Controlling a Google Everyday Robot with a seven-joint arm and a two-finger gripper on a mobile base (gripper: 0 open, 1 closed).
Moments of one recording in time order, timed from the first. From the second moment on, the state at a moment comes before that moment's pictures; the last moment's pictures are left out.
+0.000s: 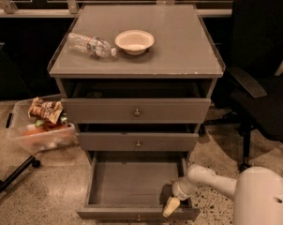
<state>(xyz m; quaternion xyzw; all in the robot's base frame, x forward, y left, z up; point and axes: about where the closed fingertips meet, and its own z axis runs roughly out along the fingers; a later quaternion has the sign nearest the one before) 0.508 -0.160 0.170 -0.52 0.81 0.22 0.13</state>
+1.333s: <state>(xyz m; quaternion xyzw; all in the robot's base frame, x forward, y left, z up) 0.518 -0.167 0.210 -0.46 0.85 0.19 0.20</state>
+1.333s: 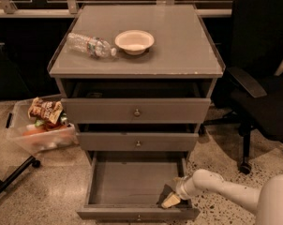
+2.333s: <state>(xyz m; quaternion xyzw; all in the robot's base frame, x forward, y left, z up) 0.529 -0.145 0.152 -0.50 0.80 0.26 0.20</state>
